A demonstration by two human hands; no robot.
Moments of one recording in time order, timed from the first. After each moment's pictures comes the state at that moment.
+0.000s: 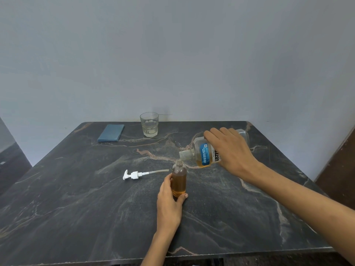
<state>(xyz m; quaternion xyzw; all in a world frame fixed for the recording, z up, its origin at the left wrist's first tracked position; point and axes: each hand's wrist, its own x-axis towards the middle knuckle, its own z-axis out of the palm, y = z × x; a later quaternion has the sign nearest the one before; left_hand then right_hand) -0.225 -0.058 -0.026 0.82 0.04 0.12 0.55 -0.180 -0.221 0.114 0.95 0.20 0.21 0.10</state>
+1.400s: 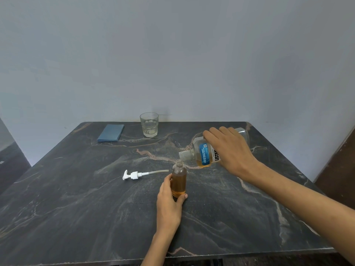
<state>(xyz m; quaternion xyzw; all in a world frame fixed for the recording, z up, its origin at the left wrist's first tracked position) -0.225 -0.058 -0.026 0.82 0.04 0.12 0.55 -0.177 -0.221 0.114 0.95 0.21 0.22 0.11</state>
